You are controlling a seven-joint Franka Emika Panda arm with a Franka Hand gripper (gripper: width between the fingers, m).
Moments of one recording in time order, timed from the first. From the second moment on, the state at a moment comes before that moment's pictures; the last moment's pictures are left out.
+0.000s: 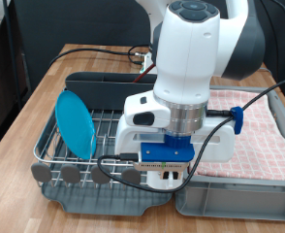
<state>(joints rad) 0.23 0.67 -0.27 -1.54 0.14 2.29 0.60</state>
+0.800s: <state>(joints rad) 0.22 0.74 -0.26 -1.44 0.14 2.17 0.60</state>
